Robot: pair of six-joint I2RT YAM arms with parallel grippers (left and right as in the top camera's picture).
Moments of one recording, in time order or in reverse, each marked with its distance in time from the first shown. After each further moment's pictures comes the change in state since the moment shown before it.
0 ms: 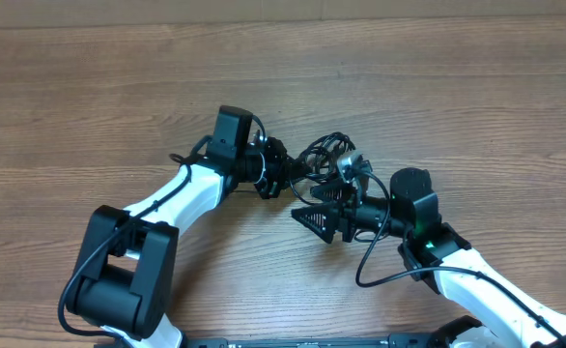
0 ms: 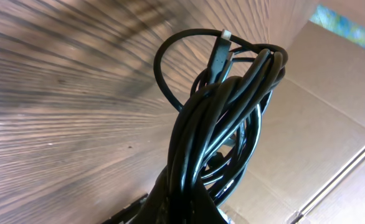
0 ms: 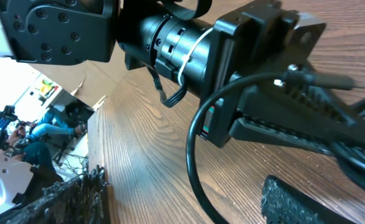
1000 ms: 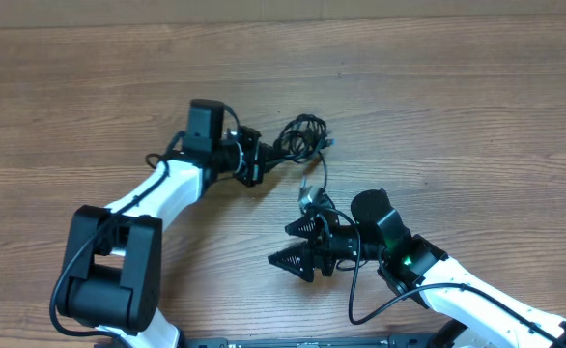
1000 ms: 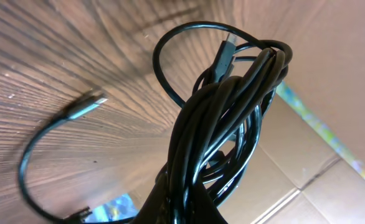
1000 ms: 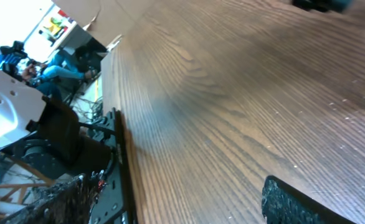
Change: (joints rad) left arm 0.138 0.000 0.000 0.030 -0.004 -0.251; right arm 0.236 0.000 0.000 -0.135 0.061 -0.089
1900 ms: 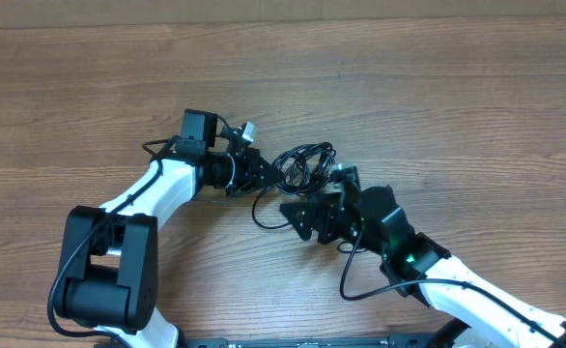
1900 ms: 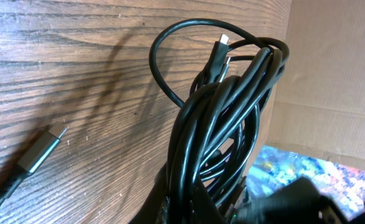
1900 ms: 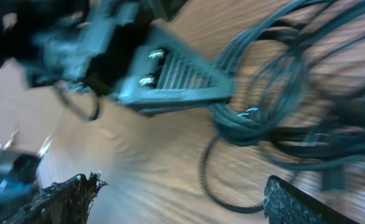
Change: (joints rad) left arm 0.032 0.000 0.000 -0.268 0.097 1.117; right arm -0.037 0.000 0.000 0.035 0.417 0.357
